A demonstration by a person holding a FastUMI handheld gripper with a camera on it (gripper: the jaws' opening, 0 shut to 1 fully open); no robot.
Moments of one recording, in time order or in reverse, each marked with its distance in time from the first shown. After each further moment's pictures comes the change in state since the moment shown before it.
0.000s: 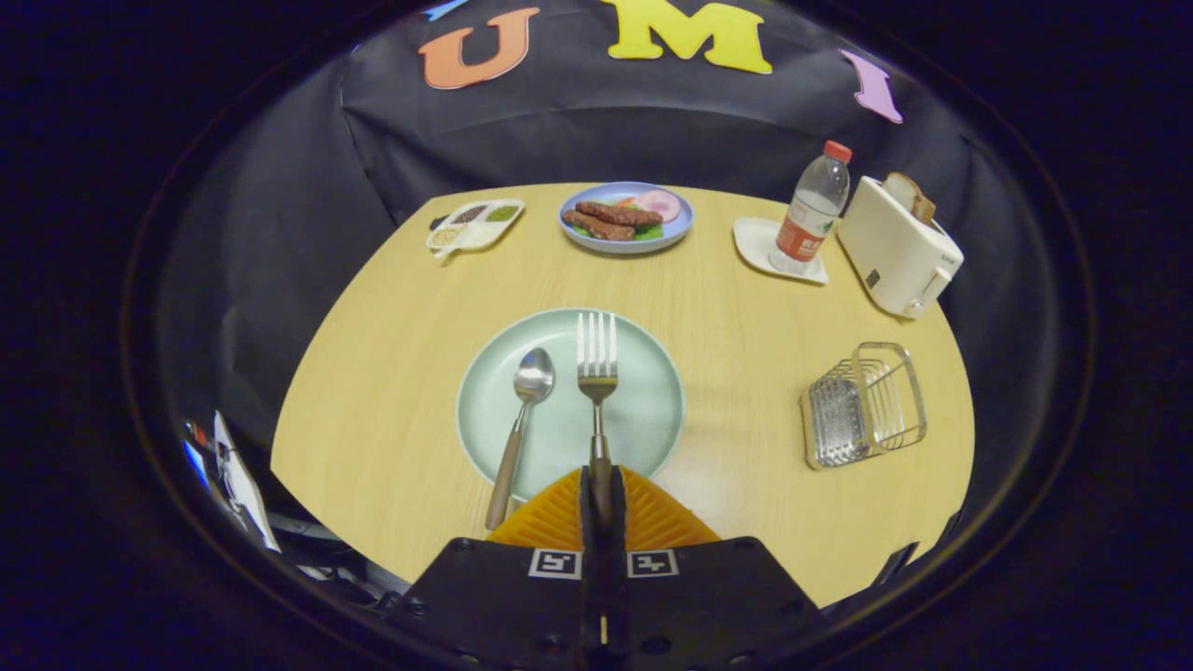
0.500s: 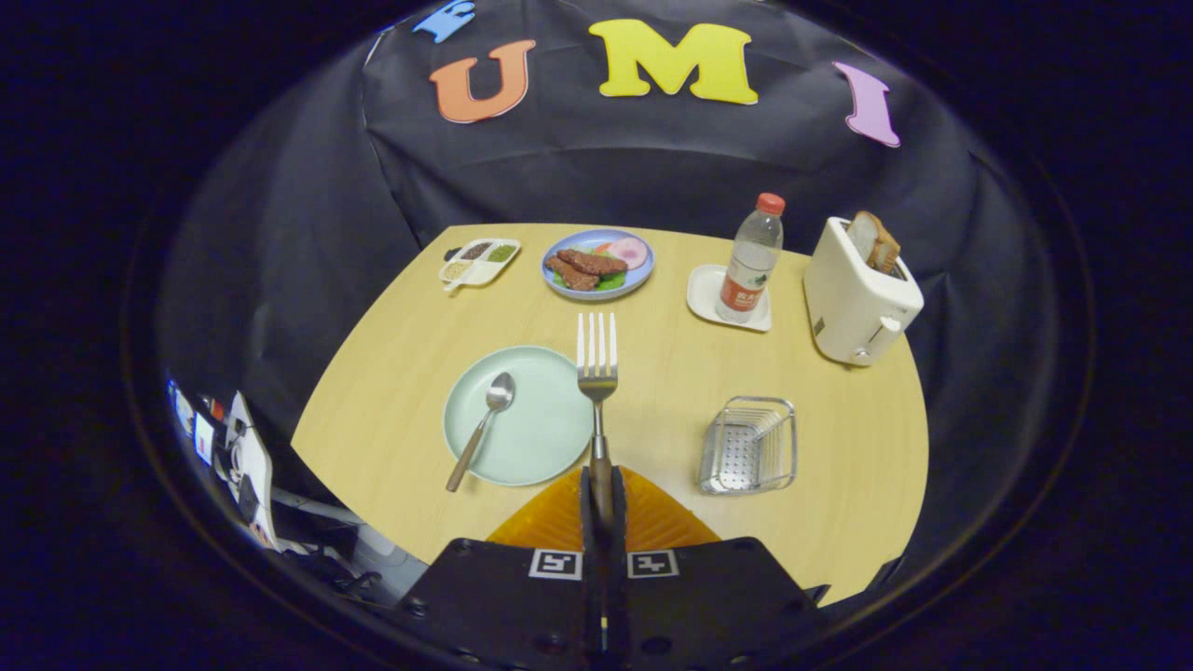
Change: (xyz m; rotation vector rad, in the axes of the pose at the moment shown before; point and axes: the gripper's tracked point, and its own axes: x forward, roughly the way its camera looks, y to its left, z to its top) arm -0.082 -0.107 0.032 -0.081 -0.056 0.055
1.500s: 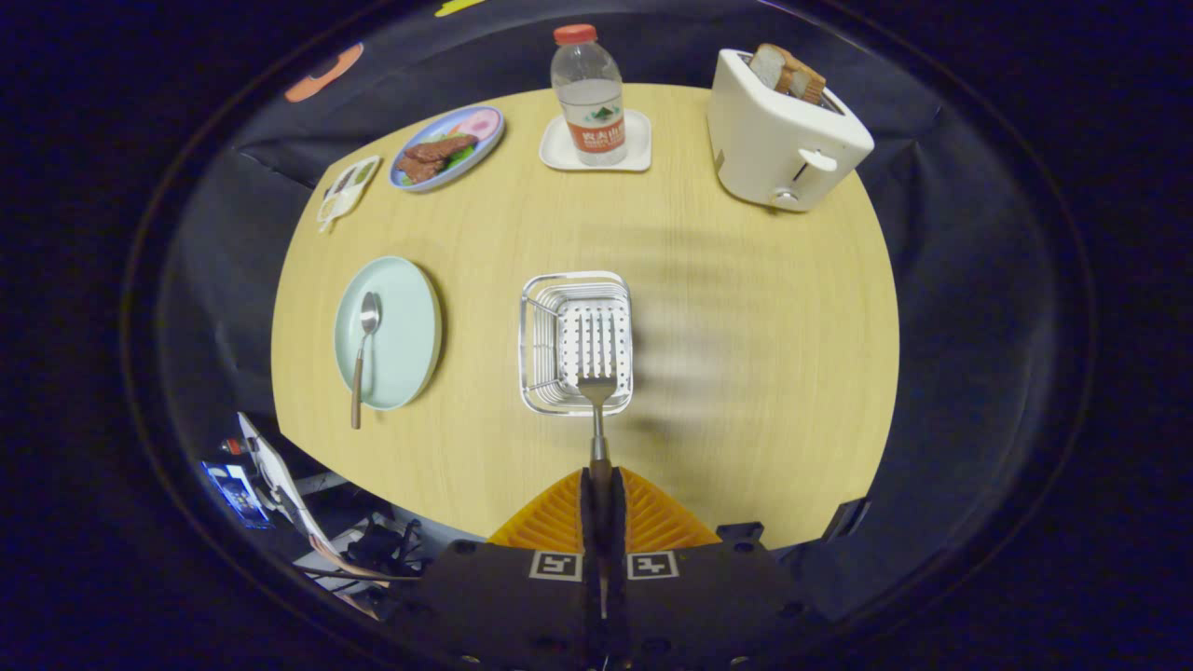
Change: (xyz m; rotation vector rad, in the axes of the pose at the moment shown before) arm 0.015 -0.121 -0.056 0.245 0.613 -0.078
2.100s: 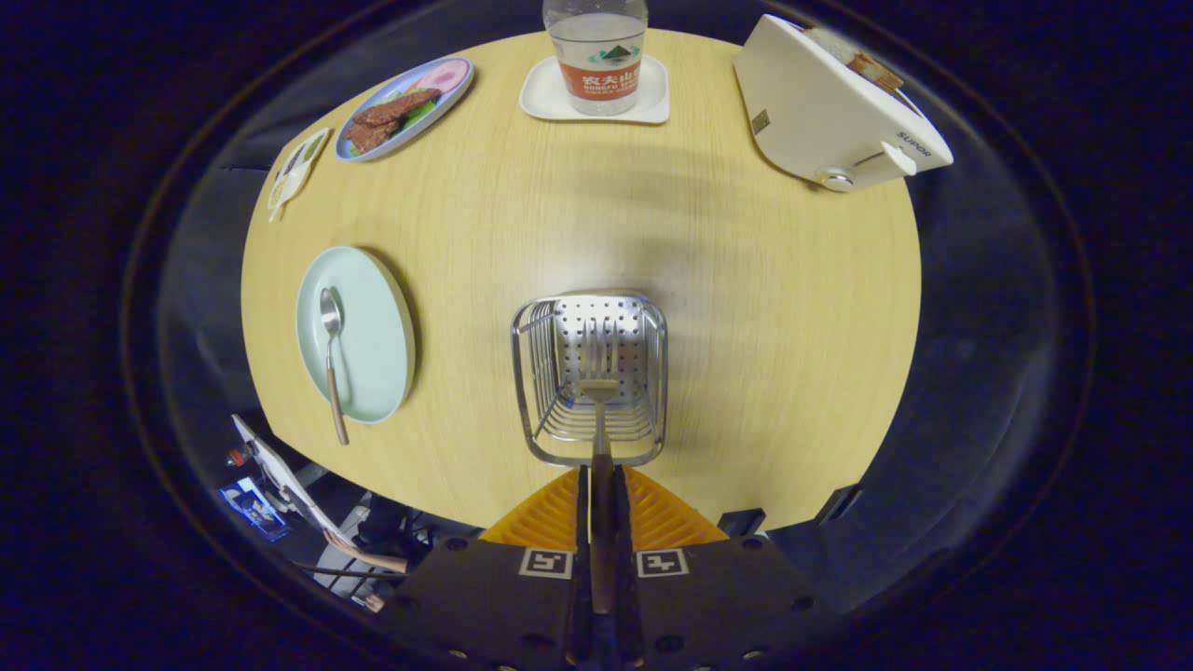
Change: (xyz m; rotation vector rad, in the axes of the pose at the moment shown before) arm 0.027 0.021 0.040 -0.010 0.166 -0.075
